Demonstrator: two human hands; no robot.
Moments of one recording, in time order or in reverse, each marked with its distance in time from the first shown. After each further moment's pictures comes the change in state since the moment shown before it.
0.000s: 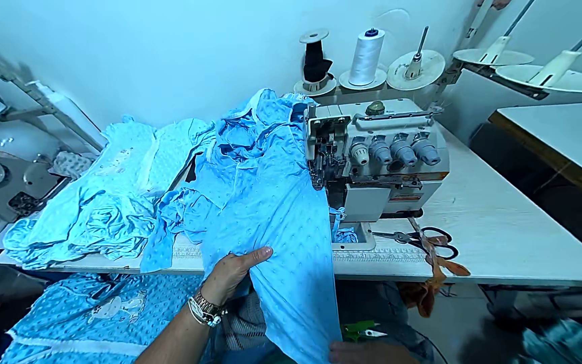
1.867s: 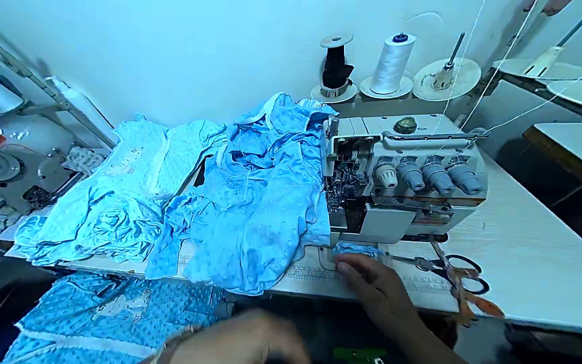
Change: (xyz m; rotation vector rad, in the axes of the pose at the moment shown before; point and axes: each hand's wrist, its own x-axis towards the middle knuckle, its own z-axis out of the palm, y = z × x) left_hand -0.041 0.049 -0.011 0.621 -0.956 0.311; right_hand 0.096 0.076 -0.008 0.102 0.006 0.841
